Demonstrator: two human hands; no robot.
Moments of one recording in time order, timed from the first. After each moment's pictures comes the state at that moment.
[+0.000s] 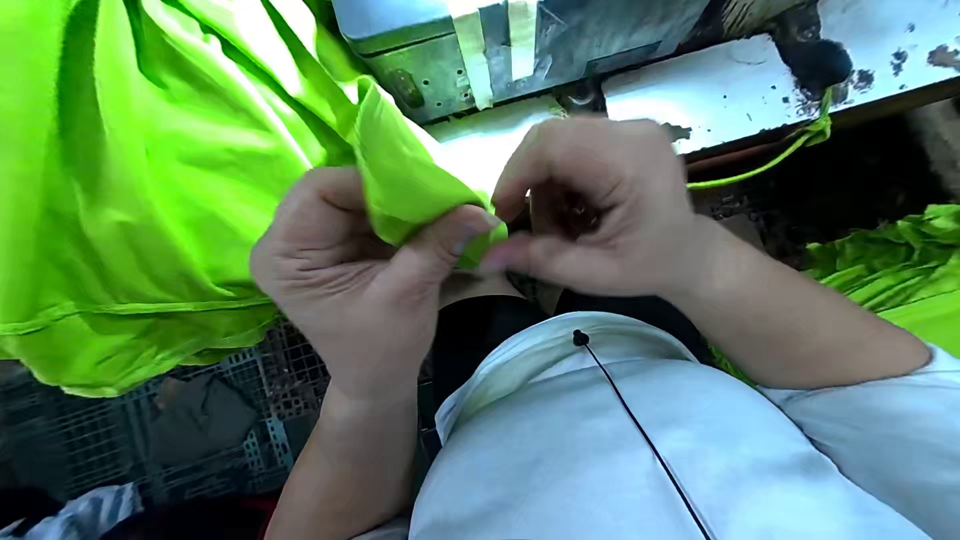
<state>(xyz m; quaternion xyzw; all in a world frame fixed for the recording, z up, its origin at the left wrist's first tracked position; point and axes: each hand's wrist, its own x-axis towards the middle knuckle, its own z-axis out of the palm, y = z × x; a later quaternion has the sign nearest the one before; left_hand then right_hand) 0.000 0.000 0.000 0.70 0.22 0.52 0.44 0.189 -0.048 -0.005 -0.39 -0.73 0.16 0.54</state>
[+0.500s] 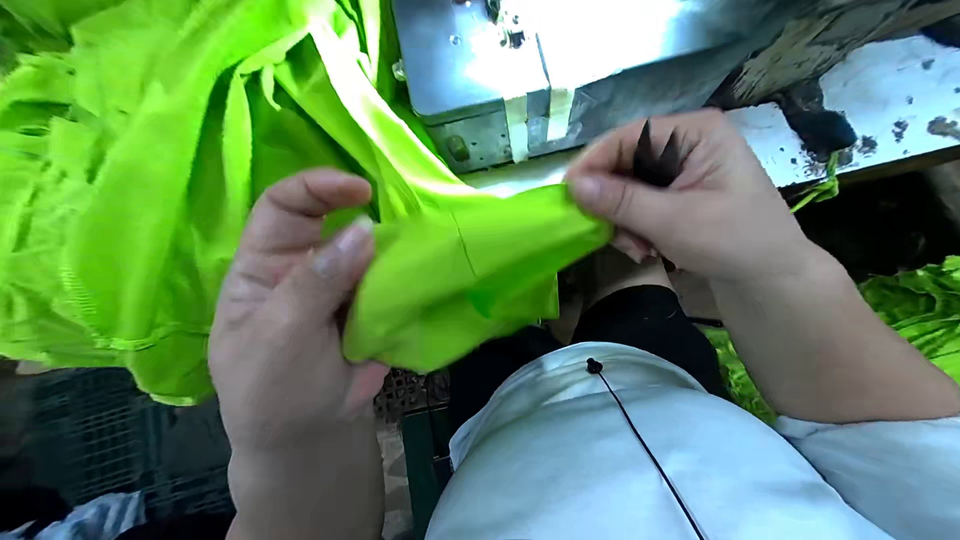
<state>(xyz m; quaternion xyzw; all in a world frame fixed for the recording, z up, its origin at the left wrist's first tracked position) -0.044 0.025 0.044 0.62 0.28 0.42 0.60 0.224 -0.039 0.020 -0.45 -0.59 0.40 0.54</state>
